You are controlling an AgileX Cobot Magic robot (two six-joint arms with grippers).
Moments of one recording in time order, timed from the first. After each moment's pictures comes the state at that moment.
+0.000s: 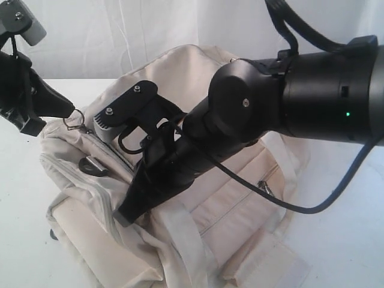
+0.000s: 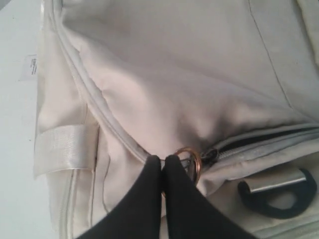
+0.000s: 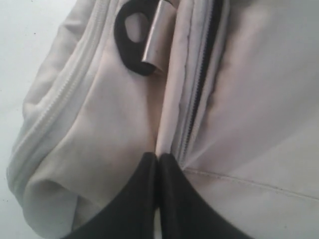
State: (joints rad) left arm -0.14 1.34 -1.06 -0.67 0.83 1.19; right arm 0.99 1.62 -1.13 0.30 0.57 -0.40
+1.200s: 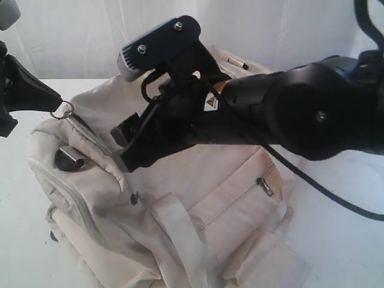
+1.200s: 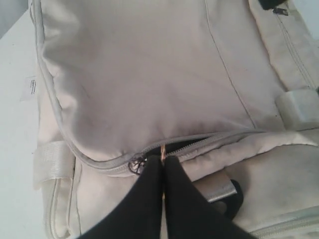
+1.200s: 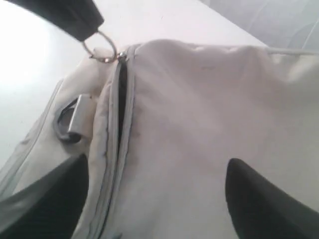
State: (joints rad) left arm -0.13 1.21 -1.06 -0.68 0.94 1.23; right arm 0.99 1.45 -1.01 0.25 0.14 -0.31
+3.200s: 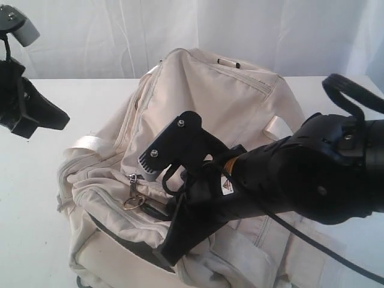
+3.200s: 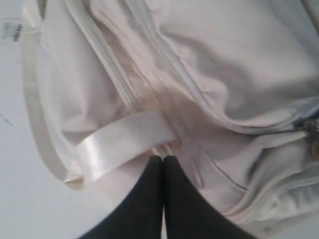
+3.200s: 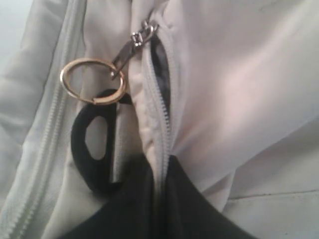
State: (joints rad) left arm -0.13 1.33 -1.07 -0.65 0.94 1.06; right arm 1.03 1.45 -0.83 0.08 0.34 -0.19
